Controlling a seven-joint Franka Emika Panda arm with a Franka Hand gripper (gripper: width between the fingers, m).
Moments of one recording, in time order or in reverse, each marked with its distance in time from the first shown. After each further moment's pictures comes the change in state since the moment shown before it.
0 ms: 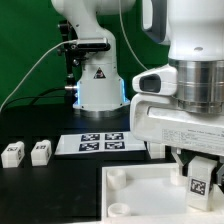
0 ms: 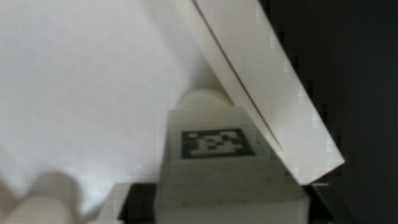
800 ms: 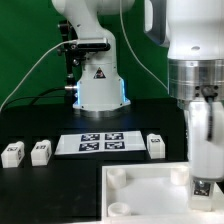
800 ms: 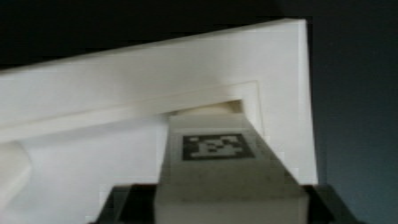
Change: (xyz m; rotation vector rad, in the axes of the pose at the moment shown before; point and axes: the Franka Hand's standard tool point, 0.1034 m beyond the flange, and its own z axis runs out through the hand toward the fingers) arm -0.001 0.001 0.001 0.043 0.032 1.144
